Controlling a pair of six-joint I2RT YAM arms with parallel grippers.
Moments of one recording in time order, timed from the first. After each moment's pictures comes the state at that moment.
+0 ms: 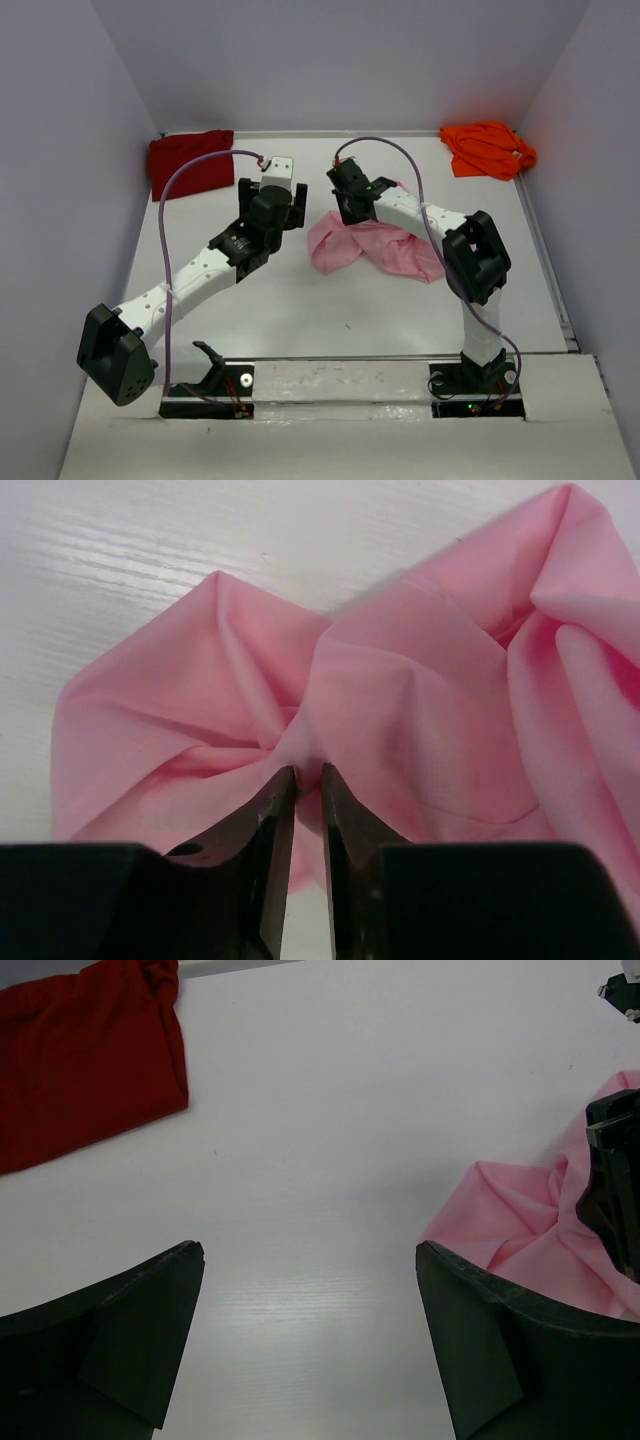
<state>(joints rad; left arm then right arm) -0.69 1.24 0.96 -0.15 -0.62 -0.16 0.67 2.01 1.62 -0.58 0.33 0.29</state>
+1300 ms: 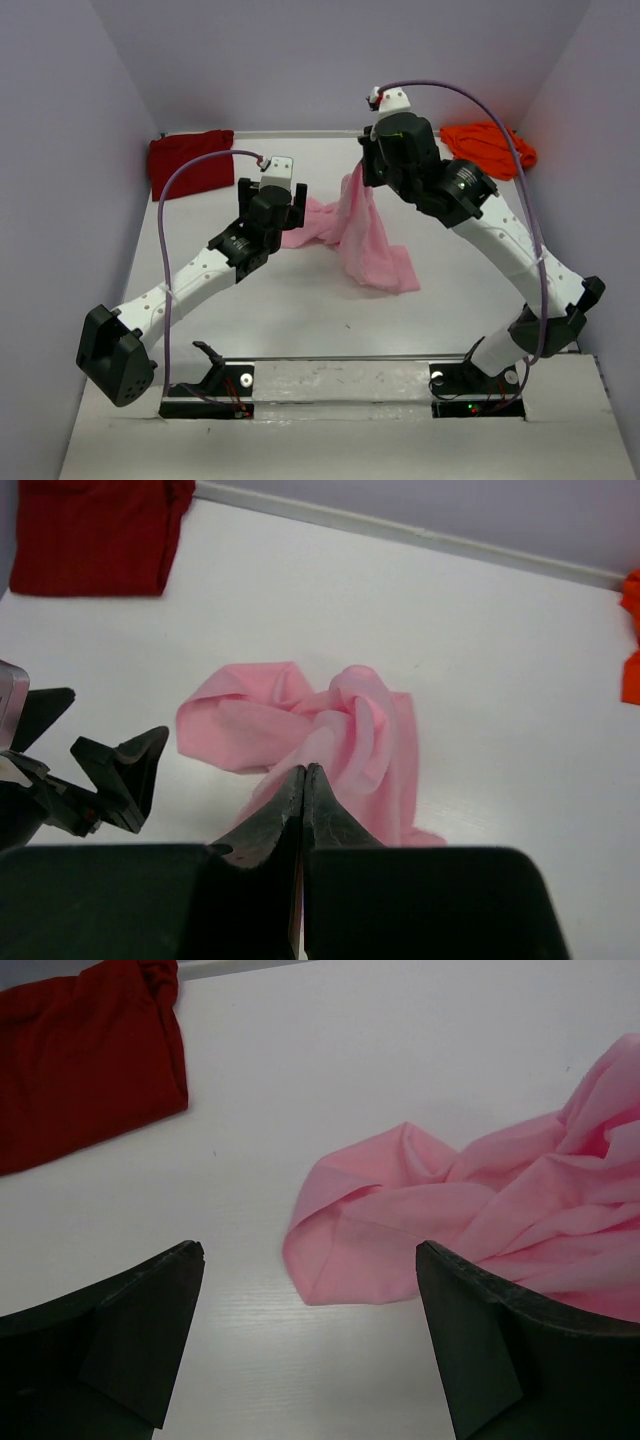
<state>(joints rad) -0.69 1.23 0.96 -0.15 -0.62 -0.16 0.83 1.57 1.93 -0.82 0.45 0.26</state>
